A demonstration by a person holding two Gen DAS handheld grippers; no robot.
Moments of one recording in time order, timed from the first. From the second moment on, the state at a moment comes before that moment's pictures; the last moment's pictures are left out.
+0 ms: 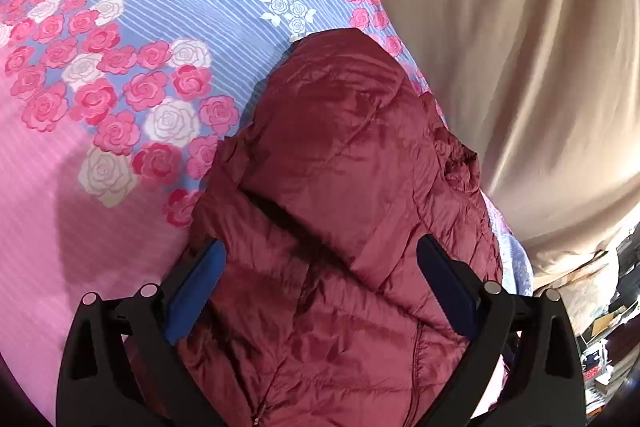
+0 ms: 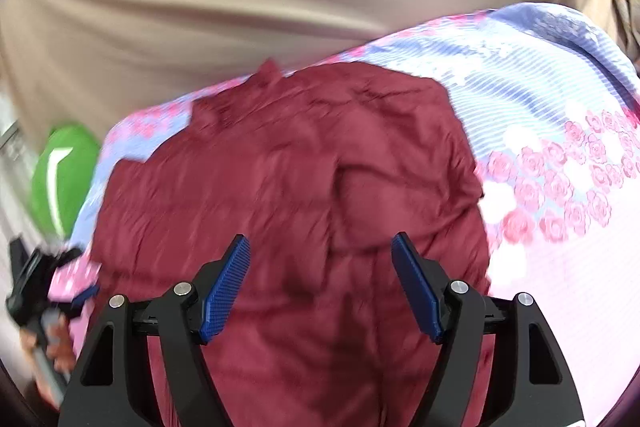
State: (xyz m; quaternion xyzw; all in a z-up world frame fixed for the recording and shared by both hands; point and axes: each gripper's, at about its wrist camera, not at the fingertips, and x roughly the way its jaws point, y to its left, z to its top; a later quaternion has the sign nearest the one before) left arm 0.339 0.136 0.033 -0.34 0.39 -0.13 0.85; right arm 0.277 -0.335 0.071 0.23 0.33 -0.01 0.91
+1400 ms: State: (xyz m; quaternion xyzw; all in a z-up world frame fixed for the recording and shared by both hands) left arm 0.376 0.087 0.008 -0.18 0.38 -0.04 0.91; right arm 0.331 -0.319 0.082 0.16 0.27 -0.11 0.94
